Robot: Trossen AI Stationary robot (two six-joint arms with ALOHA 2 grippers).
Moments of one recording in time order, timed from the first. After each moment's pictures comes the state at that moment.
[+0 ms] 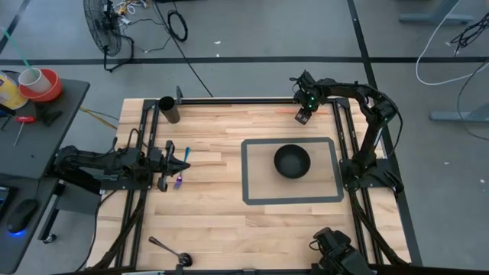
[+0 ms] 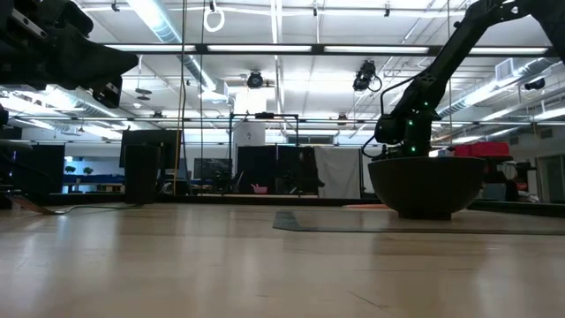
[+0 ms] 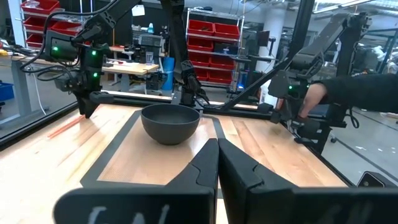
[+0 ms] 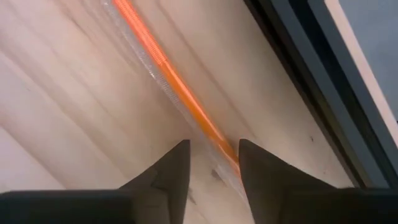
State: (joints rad) left arm -0.14 0.06 0.01 0.12 -0.13 -0.13; right arm -1.02 1.85 1.10 -0.65 0.03 -0.40
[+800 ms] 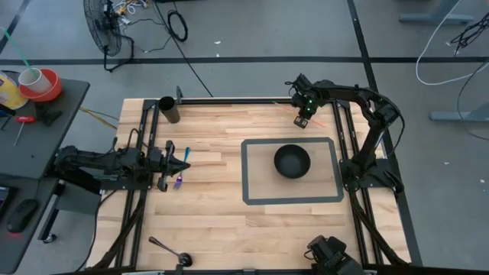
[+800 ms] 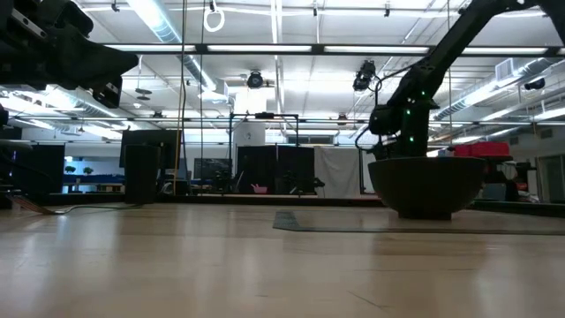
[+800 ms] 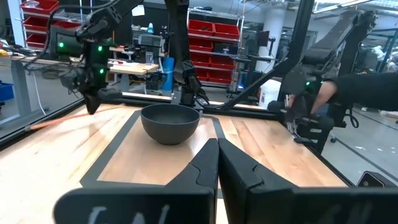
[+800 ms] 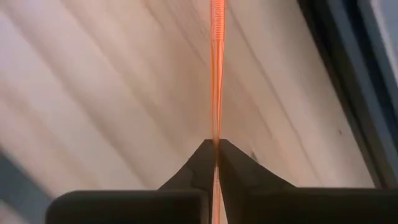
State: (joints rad) left arm -0.14 0.06 0.01 0.12 -0.13 -0.13; right arm -0.93 1.78 1.09 -0.72 0.03 -0.39
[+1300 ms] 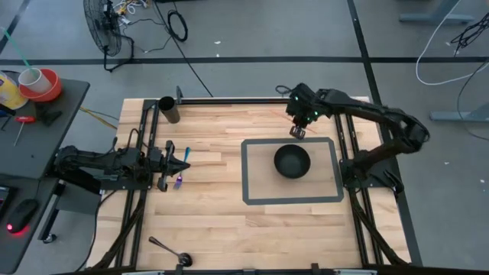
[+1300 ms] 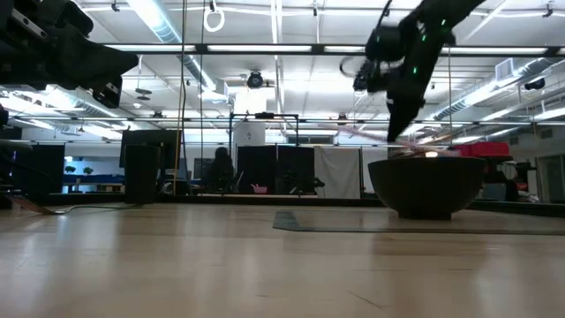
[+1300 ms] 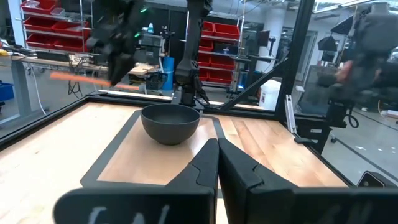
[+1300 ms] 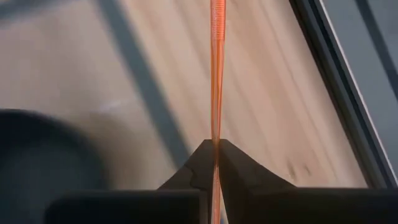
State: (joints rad) left arm -0.14 0.06 0.01 0.12 -0.13 -0.13; right arm -0.57 1.40 1.10 -0.85 0.00 -0.19
